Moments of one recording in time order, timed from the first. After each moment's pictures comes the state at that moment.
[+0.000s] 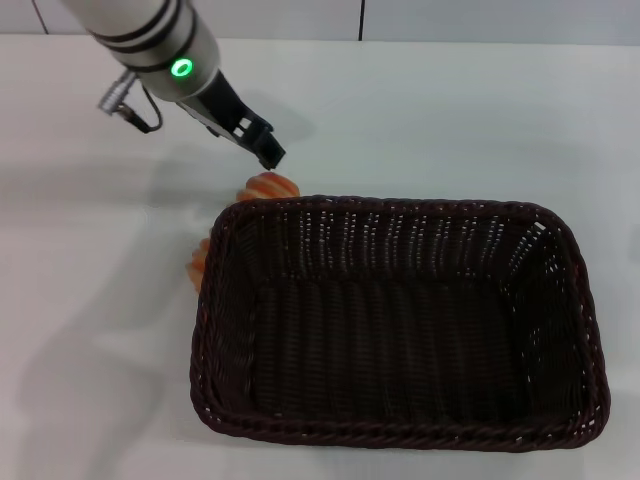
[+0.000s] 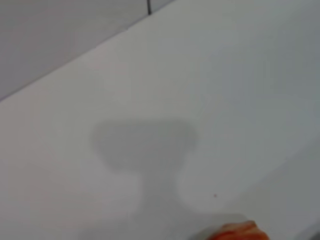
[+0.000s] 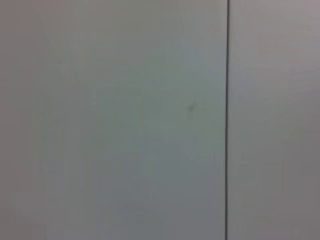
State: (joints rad) left arm -0.90 -2.07 -1.70 -1.15 2.79 -1.41 0.23; right arm 0.26 2.05 -1.93 -0.77 0.87 -1.07 -0.45
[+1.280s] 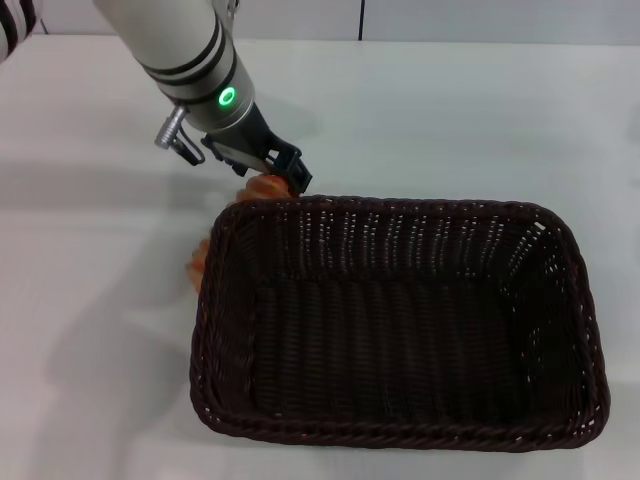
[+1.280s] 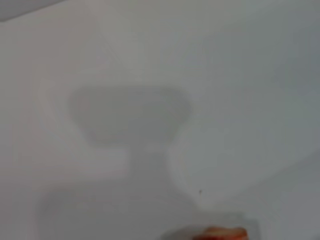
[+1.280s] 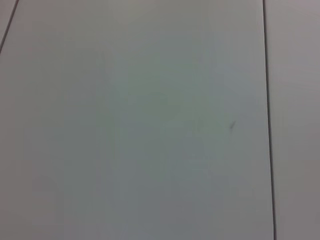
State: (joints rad) left arm -1.02 -2.07 -1.70 -0.80 2.72 -1.24 0.10; right arm 0.27 2.00 -1.93 -0.76 0.74 -1.06 -0.29
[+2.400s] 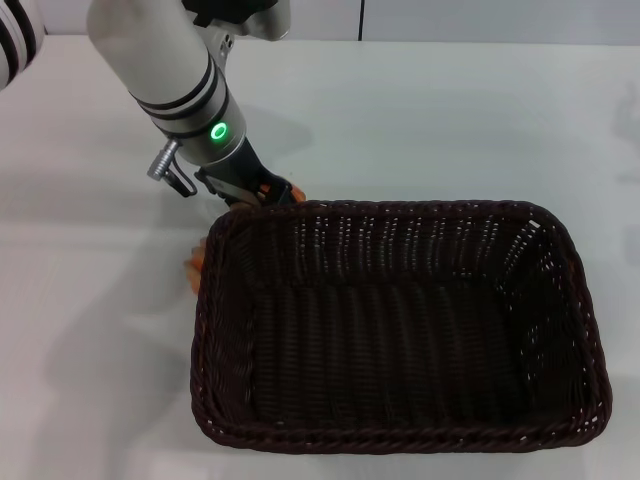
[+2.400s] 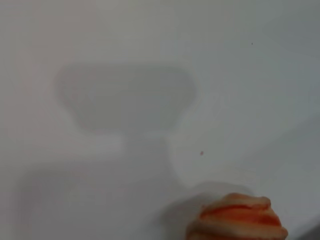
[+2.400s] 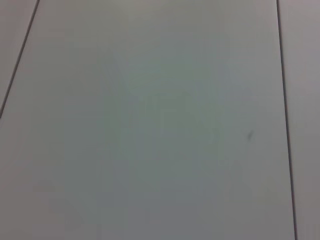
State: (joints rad) left arm -1.01 -2.07 -1.68 -0.72 2.68 -1.22 0.14; right arm 0.28 2.01 -1.93 -0.77 0.72 -1.05 -0.29
